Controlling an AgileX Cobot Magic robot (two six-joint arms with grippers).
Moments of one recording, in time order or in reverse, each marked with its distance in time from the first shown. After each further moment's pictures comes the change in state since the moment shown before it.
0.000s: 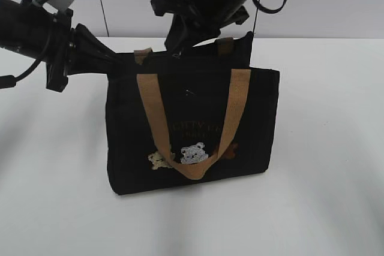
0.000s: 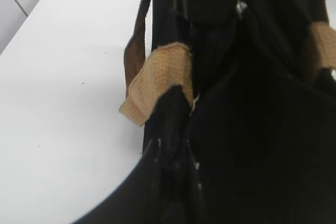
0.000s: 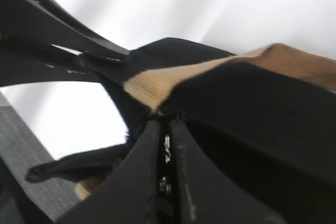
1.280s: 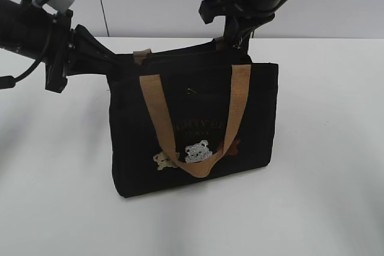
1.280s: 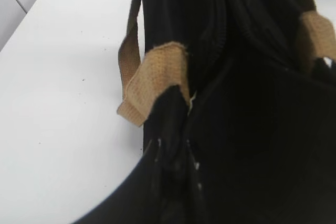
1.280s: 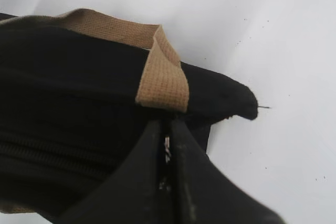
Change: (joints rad) left arm 0.000 0.000 -0.001 0.012 -0.001 0.000; right arm 0.000 -0.072 0.000 -0.535 0.093 0.208
